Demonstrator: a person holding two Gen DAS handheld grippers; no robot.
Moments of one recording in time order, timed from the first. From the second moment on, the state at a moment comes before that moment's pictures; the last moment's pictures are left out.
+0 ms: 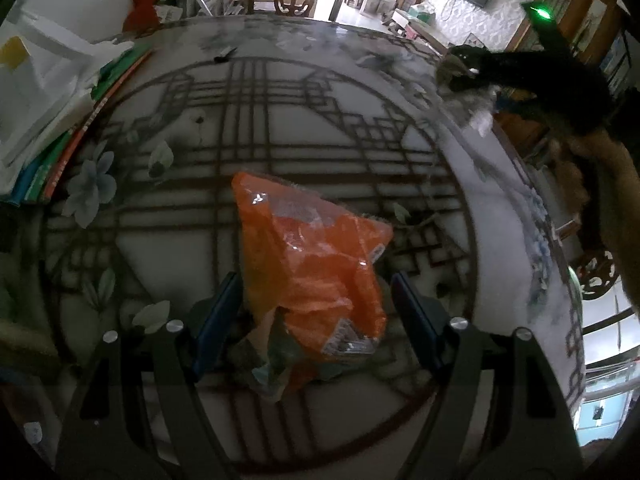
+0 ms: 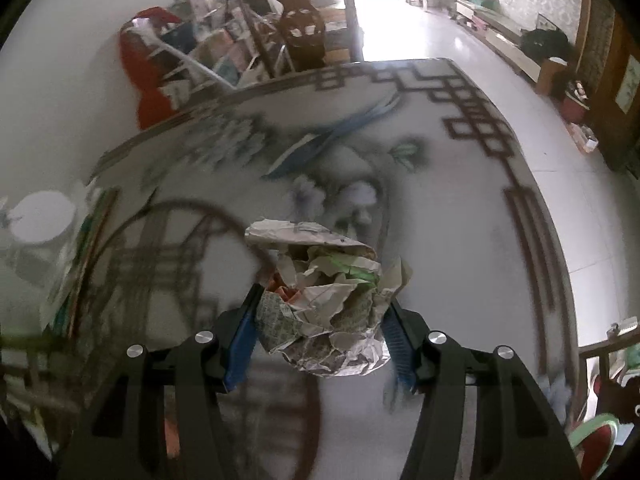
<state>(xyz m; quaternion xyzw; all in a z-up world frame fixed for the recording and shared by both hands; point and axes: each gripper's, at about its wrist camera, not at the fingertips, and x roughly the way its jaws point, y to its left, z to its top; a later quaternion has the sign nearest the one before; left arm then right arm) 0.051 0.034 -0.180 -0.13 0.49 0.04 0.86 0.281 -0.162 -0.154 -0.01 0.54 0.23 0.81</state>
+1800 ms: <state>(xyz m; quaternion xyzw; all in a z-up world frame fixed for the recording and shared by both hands) 0.035 -0.052 -0.103 -0.14 0.43 -0.09 0.89 0.052 -0.317 -0.092 0.05 0.46 0.09 0.88</state>
